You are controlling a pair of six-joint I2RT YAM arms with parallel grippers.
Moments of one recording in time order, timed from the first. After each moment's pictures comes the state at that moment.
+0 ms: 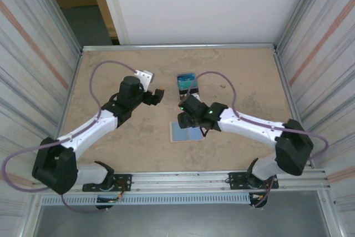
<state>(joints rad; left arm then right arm) -0.50 1.26 0.80 -0.02 -0.11 0.00 0.96 1.48 1.05 -0.63 0.25 0.62</state>
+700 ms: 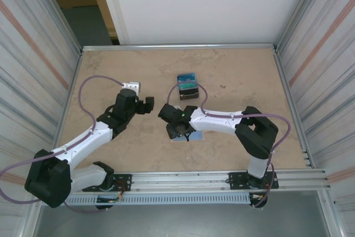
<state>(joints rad) -0.50 1.15 0.64 -0.08 -0.26 -0.24 1.05 1.82 1.20 -0.67 0.19 0.63</state>
